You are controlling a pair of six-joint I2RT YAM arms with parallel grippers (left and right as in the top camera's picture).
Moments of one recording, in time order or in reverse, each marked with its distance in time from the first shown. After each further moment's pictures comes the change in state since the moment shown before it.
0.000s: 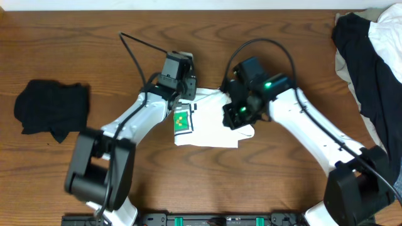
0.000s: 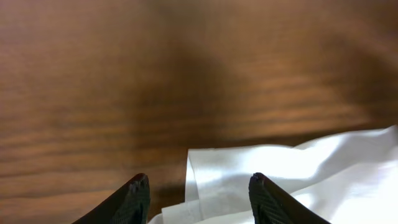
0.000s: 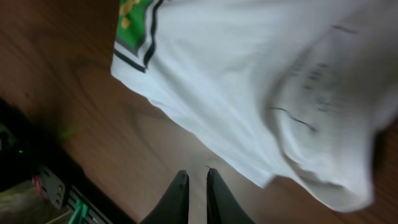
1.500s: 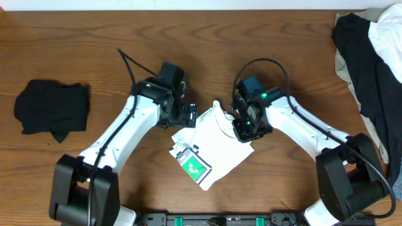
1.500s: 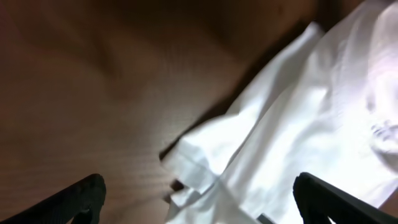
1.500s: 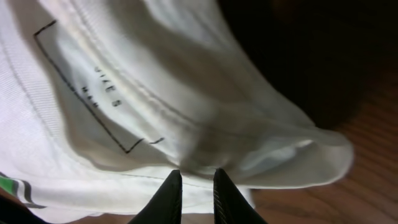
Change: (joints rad) left arm -0.008 -0.174 0.061 -0.686 0.126 -0.116; right arm -0.036 0.052 -0.175 0.035 0.167 0.027
